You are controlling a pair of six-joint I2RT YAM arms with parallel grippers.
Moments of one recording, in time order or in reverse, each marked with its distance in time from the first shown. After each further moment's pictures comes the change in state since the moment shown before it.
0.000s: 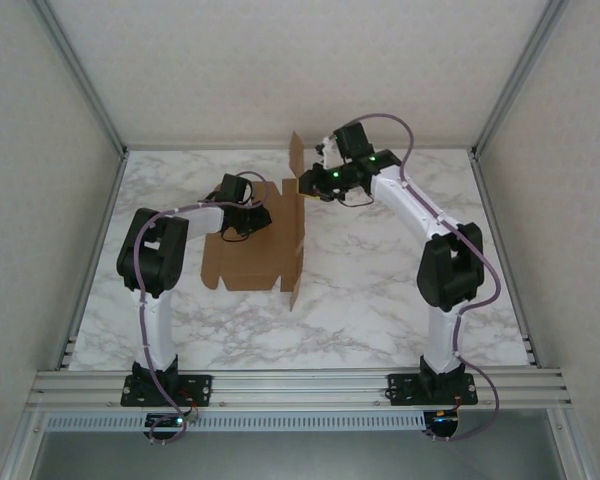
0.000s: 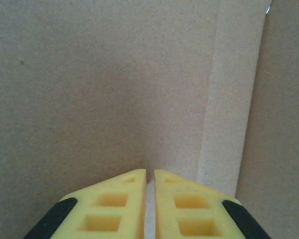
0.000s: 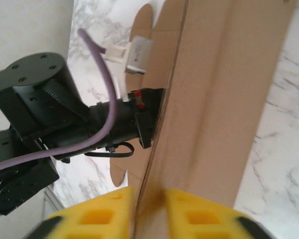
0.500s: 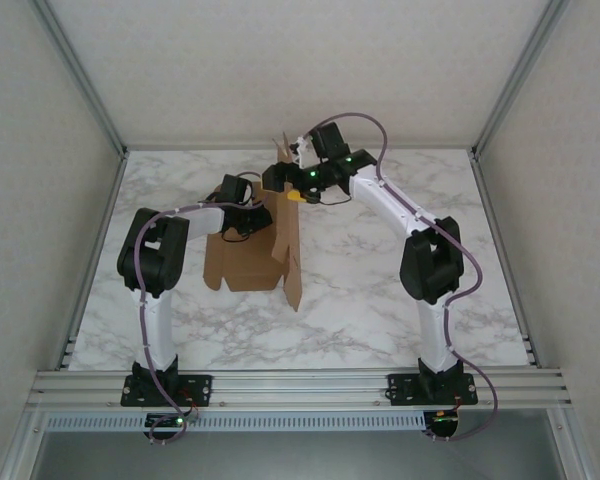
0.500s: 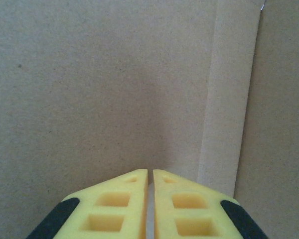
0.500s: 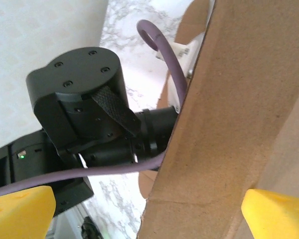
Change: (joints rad) left arm -0.002 0.002 -0.005 0.016 0.005 -0.003; right arm 0.072 0.117 0.102 0.089 -0.087 0.038
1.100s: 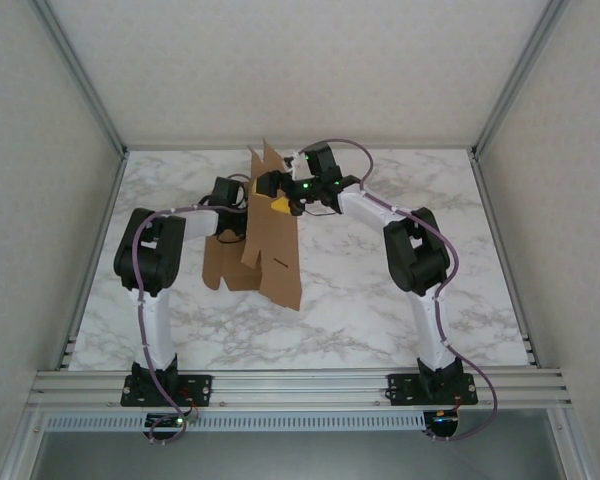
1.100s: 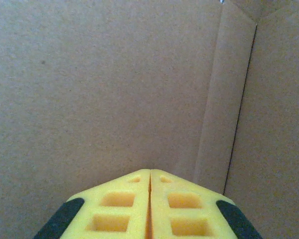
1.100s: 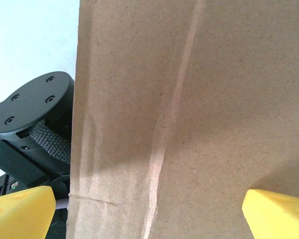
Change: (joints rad) left arm 0.044 0.001 -0.053 0.096 0.081 -0.091; right arm 0.000 0.116 -0.198 0.518 -0.157 0.261
